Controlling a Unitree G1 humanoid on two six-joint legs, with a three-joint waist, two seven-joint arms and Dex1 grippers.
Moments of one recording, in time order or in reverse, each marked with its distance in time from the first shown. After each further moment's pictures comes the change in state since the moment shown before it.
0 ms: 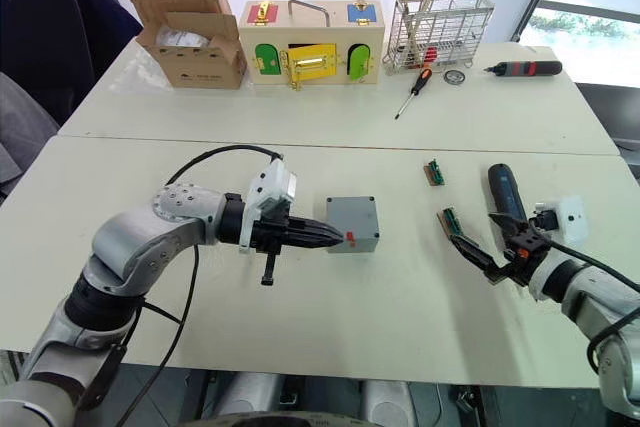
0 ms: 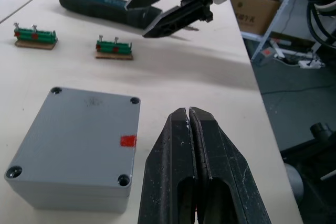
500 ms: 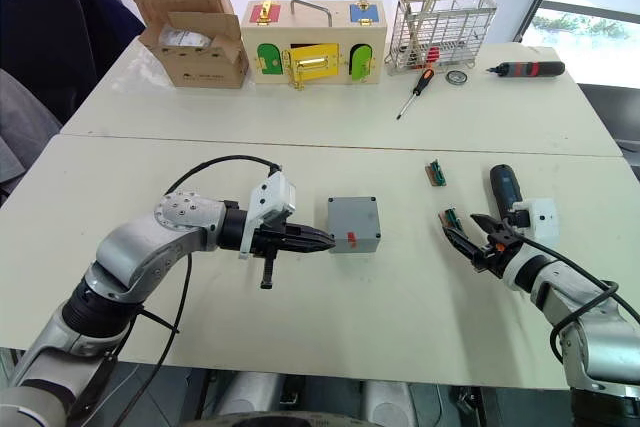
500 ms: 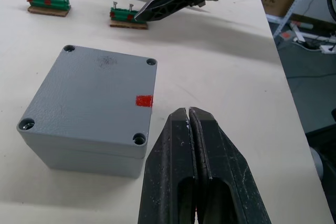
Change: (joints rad) left arm 0.038 0.037 -0.026 0.006 0.049 -0.041 0.021; right arm -0.066 0.041 0.110 0.168 -0.056 -0.108 -0.055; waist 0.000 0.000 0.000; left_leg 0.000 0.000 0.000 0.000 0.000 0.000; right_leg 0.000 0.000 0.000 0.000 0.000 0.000
